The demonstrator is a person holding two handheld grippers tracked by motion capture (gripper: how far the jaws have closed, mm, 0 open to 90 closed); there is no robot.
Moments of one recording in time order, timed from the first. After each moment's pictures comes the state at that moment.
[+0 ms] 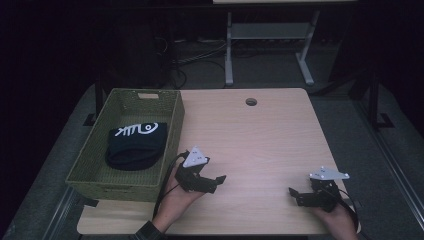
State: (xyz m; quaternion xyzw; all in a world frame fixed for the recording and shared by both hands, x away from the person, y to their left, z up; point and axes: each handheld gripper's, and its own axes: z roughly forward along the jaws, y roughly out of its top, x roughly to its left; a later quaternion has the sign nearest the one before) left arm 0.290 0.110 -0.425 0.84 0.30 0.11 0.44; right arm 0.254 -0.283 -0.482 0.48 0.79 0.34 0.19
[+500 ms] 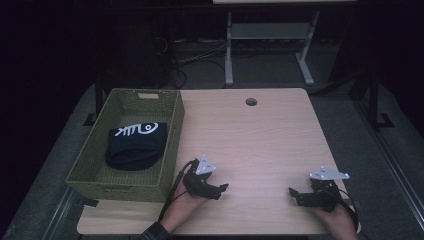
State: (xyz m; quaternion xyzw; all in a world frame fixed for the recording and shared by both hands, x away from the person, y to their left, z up) left arm 0.293 0.097 -0.466 0.86 0.29 0.12 0.39; right arm 0.254 -0.283 -0.482 0.48 0.79 0.34 0.19
